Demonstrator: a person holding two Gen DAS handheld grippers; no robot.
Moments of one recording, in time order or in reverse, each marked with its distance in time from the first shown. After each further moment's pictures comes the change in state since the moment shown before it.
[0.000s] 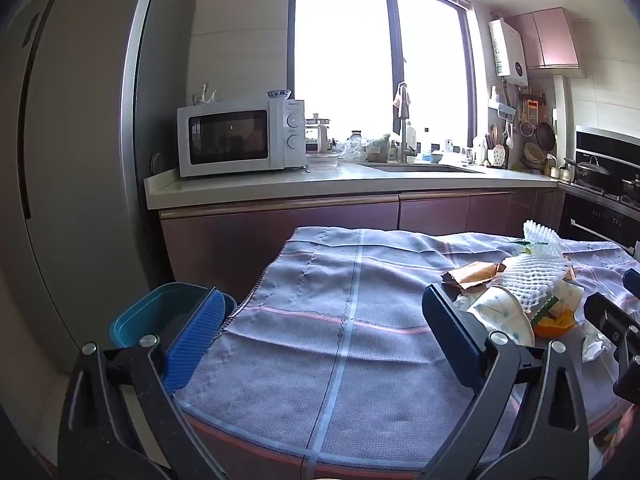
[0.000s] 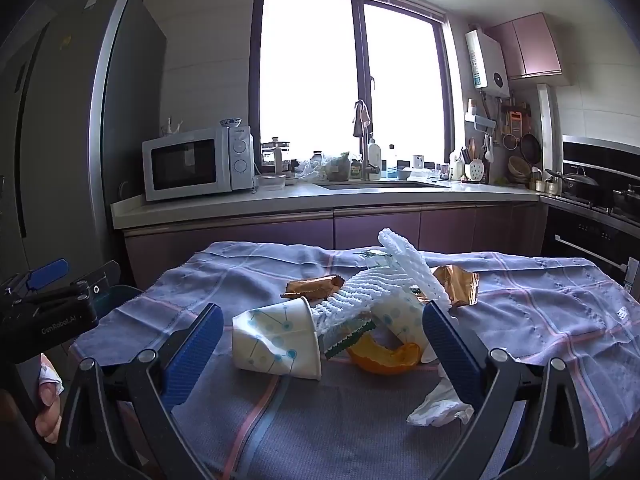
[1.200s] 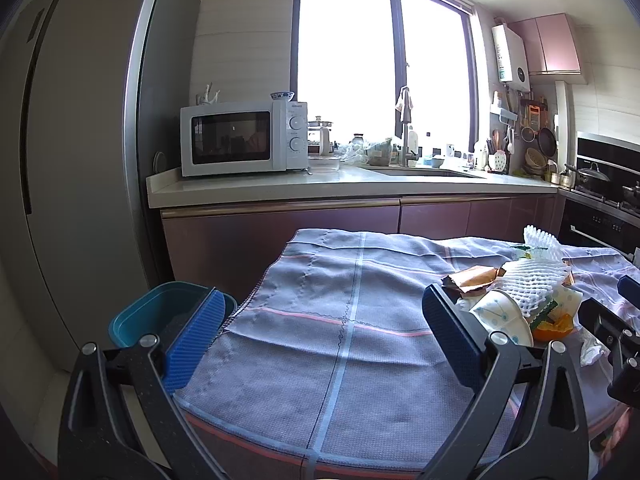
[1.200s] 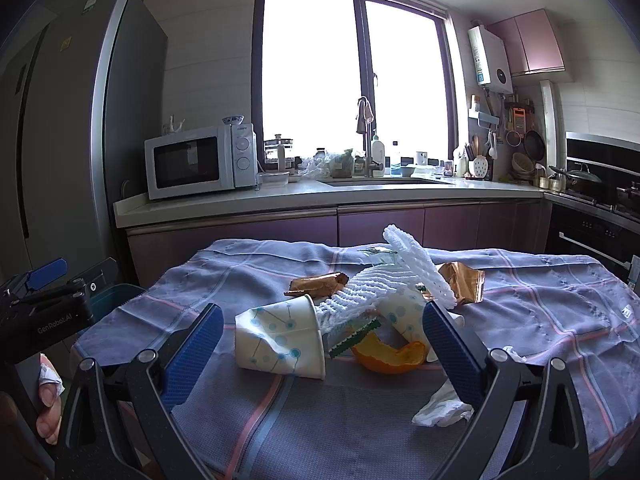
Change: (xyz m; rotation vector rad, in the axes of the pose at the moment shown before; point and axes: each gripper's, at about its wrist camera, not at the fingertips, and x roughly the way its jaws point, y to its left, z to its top) left arm -0.003 0.002 -0.001 -0.016 -0.012 0.002; right arm 0.003 0.002 0.000 0.004 0.008 0.012
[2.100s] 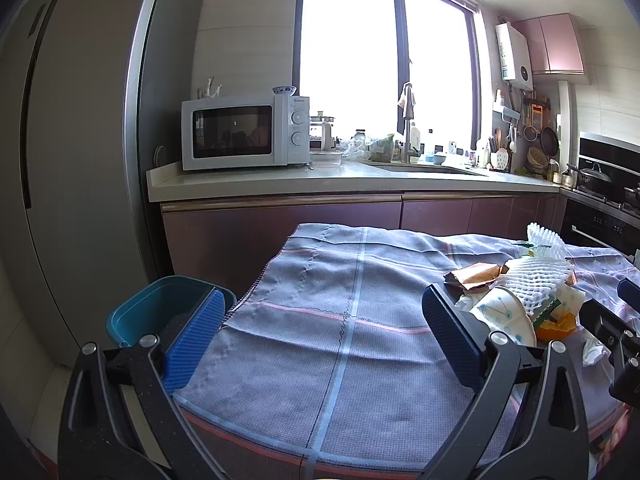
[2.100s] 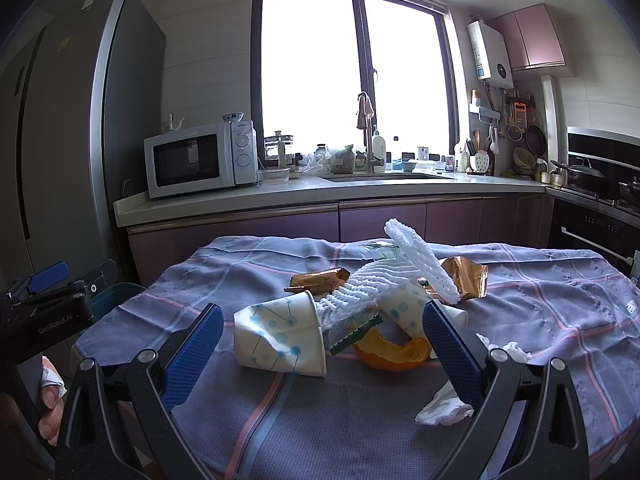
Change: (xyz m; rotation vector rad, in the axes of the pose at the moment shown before) left arm 0.005 -0.001 -0.004 -0.008 0.010 0.005; right arm 0.004 -0.002 -0.004 0.009 0.013 0.013
